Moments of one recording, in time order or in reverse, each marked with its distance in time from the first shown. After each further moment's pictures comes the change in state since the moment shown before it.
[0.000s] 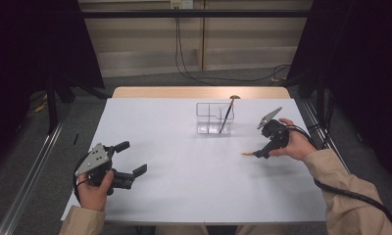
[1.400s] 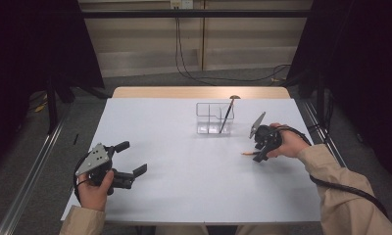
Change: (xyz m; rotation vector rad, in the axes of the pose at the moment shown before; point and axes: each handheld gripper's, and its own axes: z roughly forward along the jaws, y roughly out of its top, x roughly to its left) left arm 0.001 -0.001 0.000 0.002 0.002 0.000; right arm 0.006 0.012 0.020 0.205 0.107 -0.199
